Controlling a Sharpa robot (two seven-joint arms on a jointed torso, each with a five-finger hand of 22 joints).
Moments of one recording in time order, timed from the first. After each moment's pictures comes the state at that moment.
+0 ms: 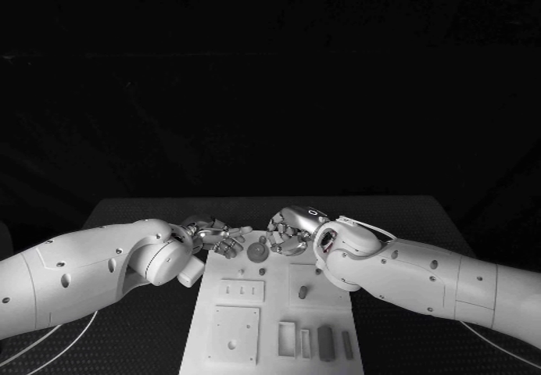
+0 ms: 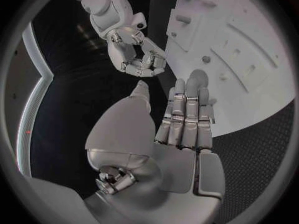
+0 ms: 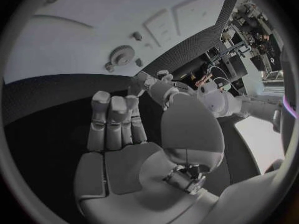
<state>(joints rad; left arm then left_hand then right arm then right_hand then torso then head) 1.35 -0.72 -0.22 1.40 -0.29 -0.24 -0.20 1.28 -0.05 -0.02 0.29 0.05 0.90 0.15 0.36 0.40 1.26 0.08 0.13 0.18 0.97 0.06 0.67 0.49 0.02 0.71 -0.04 0.50 1.30 1.15 -0.57 -0.03 1.36 -1.51 -0.36 -0.20 1.11 -0.19 0.77 -0.17 0.05 1.03 0.03 0.36 0.46 1.05 -0.04 1.18 0.85 1.26 -0.14 1.20 1.07 0.25 1.10 -0.05 1.11 1.24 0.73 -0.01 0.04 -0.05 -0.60</state>
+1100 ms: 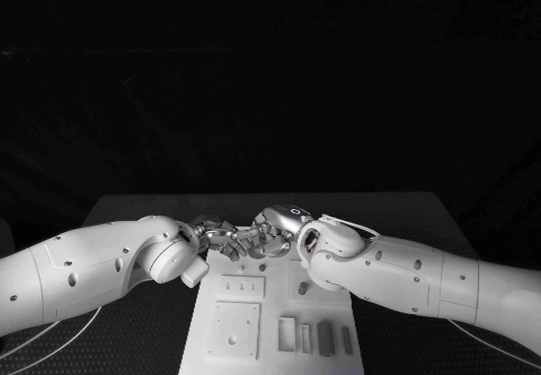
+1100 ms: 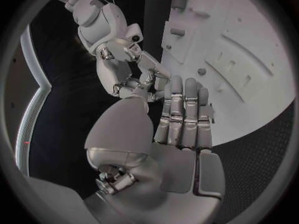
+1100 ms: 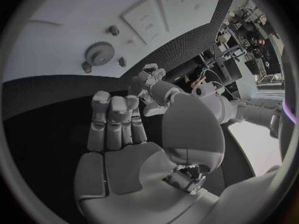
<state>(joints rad) 1.35 -0.71 -0.22 1.41 -0.36 -0.19 -0.24 1.21 -0.04 0.00 0.29 0.07 0.99 0.09 0.41 0.57 1.30 0.04 0.27 0.26 0.99 0.03 0.79 0.53 0.02 0.72 -0.07 0.51 1.30 1.15 -0.51 -0.03 1.37 -1.56 -0.35 -0.22 1.10 -0.20 0.78 -0.17 0.05 1.03 0.03 0.36 0.46 1.06 -0.04 1.18 0.85 1.26 -0.14 1.20 1.07 0.25 1.10 -0.05 1.11 1.24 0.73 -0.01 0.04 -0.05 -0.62</state>
